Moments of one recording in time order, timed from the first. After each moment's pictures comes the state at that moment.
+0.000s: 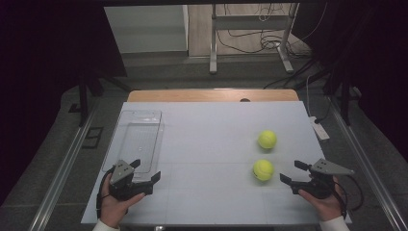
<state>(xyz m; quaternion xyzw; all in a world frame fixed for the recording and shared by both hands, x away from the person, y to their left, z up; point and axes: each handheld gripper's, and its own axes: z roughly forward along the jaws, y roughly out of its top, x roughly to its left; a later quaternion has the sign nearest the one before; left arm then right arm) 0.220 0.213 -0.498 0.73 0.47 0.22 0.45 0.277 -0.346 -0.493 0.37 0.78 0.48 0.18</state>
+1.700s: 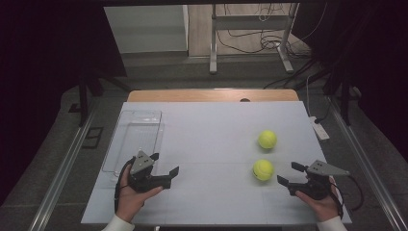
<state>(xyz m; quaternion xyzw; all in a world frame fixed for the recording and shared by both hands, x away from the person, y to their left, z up) 0.243 0.166 -0.480 0.75 0.44 0.19 0.46 0.278 -0.340 -0.502 0.36 0.78 0.47 0.18</state>
